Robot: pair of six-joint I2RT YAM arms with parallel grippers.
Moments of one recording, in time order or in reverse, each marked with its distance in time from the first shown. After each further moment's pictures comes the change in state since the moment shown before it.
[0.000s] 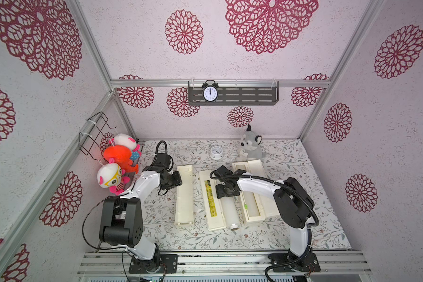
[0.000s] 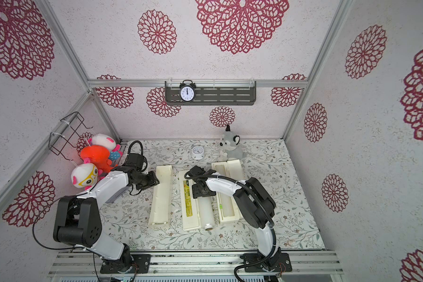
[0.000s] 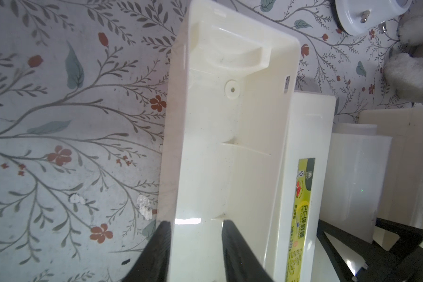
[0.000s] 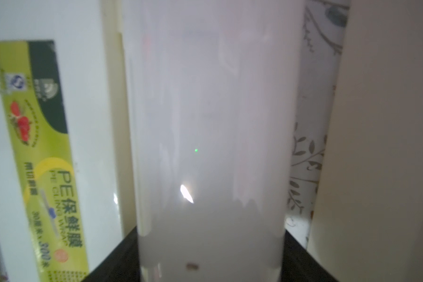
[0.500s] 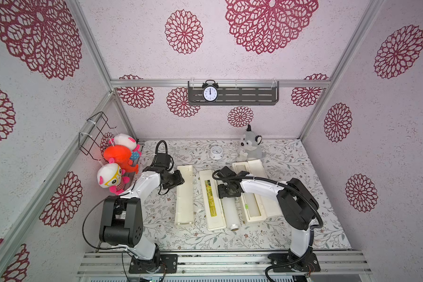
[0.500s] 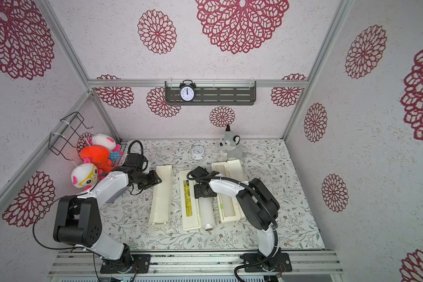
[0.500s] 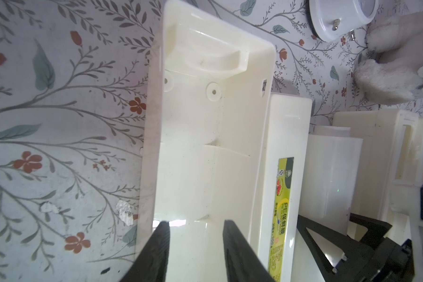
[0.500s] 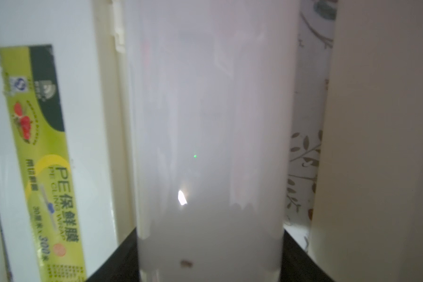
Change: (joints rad) left arm 0.003 0.000 -0.006 0.039 0.068 -0.027; right arm -0.019 -0.060 -0.081 0.062 -0.009 0.017
